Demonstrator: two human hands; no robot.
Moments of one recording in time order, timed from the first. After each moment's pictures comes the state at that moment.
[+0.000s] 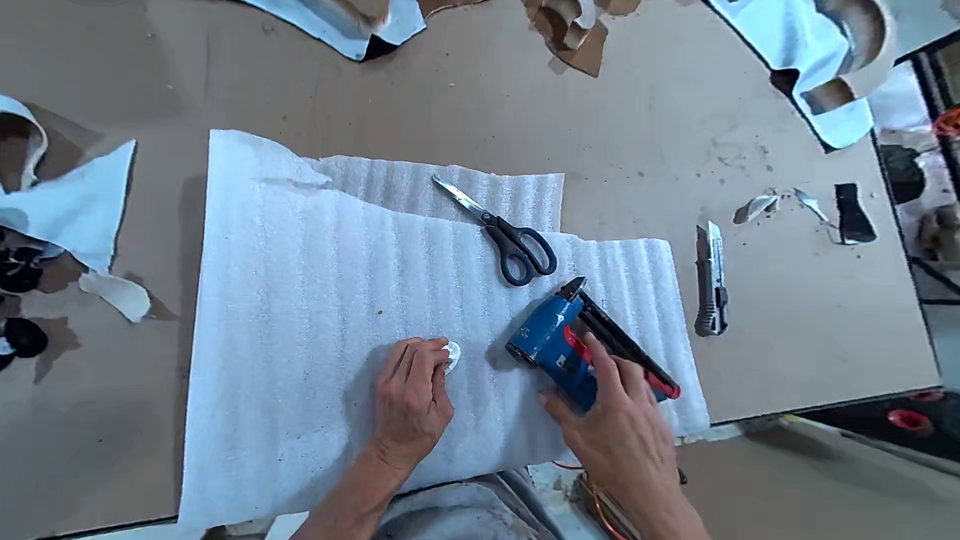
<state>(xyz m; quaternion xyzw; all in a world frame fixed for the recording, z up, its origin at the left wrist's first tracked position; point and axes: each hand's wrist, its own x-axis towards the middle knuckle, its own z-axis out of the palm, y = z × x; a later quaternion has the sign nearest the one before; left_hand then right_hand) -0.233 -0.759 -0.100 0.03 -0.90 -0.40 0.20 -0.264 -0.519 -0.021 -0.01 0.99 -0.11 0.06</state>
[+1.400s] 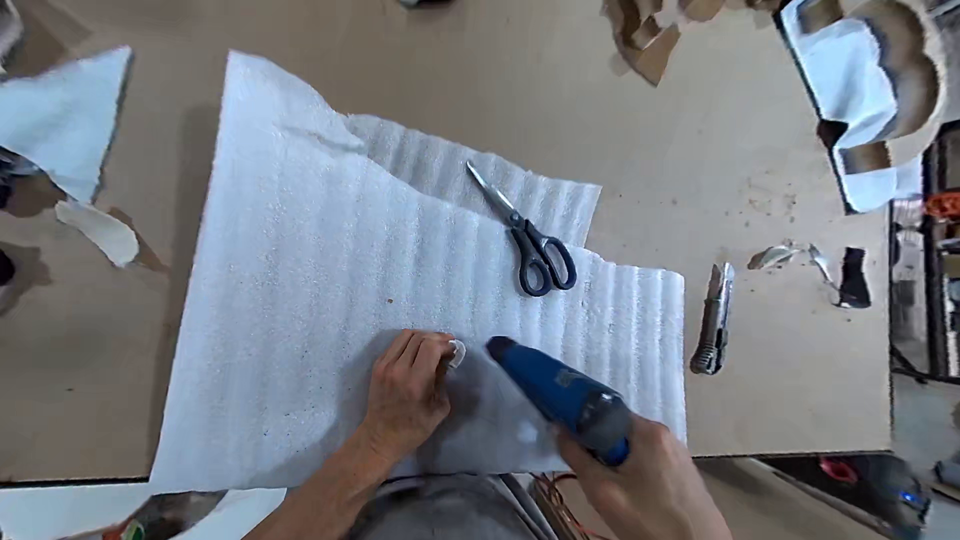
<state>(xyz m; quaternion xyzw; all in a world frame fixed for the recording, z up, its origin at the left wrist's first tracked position) -0.242 -0.769 -0.093 0.03 -0.89 -0.42 0.17 -0.289 -0.553 0.059 -0.07 0.96 -0.17 0.22</state>
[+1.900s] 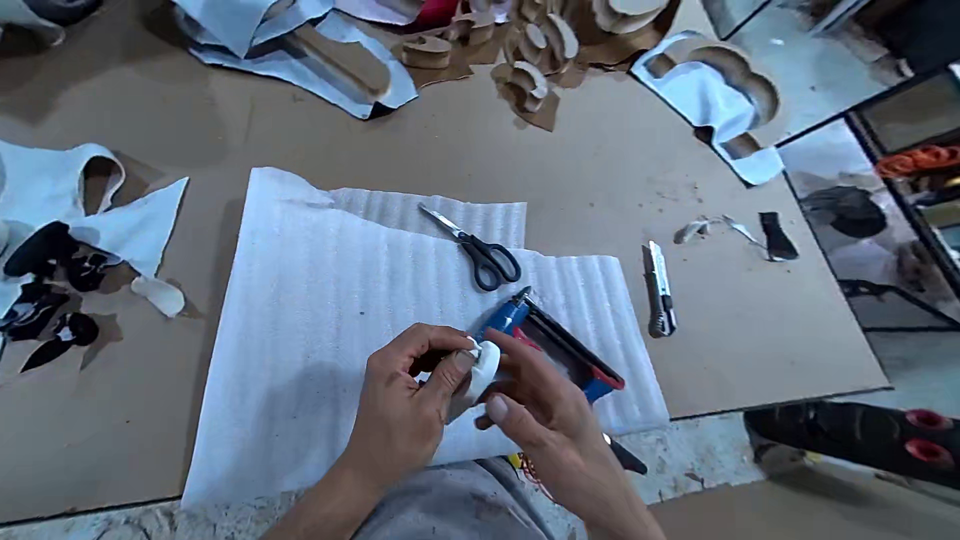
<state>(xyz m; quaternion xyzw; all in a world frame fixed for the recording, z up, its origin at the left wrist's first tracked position) -0.242 -0.765 0.036 0.06 -0.69 -0.72 0.02 -0.251 -0.580 0.053 -0.06 0.73 -0.65 0.20</state>
